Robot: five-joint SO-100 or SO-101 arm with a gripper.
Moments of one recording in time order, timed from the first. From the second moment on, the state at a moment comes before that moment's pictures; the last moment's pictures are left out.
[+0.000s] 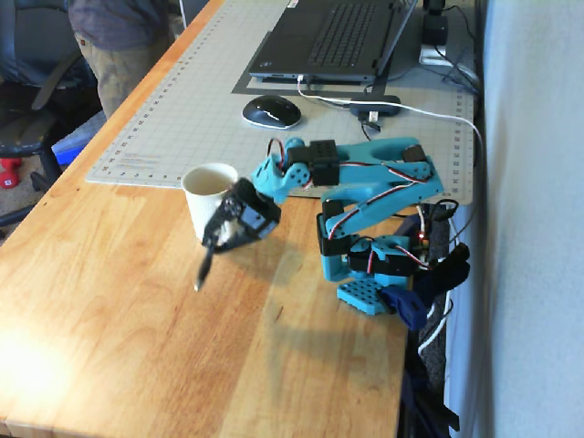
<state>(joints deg) -13.0 160.6 156.1 44.3 3.9</state>
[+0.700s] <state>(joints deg) -2.2 146.6 128.3 30.9 -37.5</state>
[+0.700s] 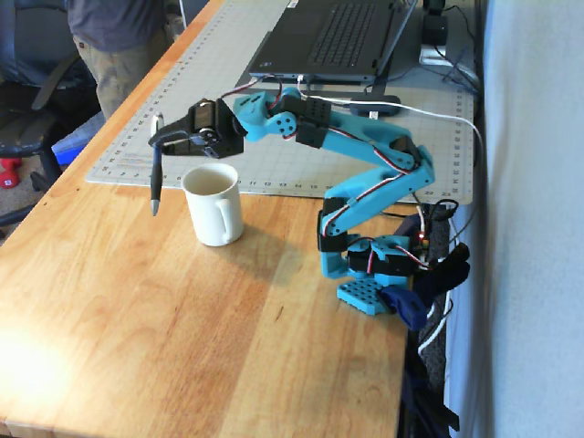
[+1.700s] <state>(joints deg) 15.6 138.3 128.3 27.2 -119.3</state>
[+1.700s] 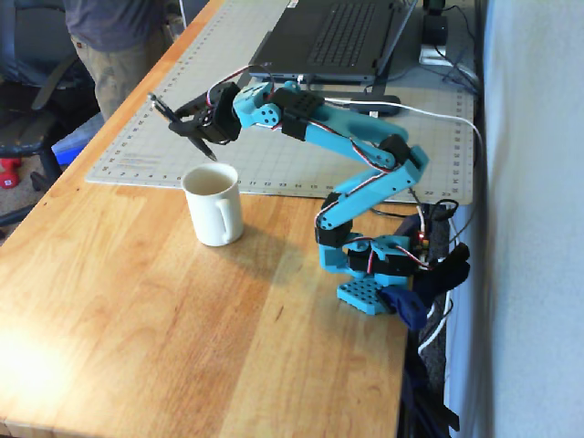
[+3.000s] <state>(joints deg) 20.5 125.7 128.3 27.2 -120.0</state>
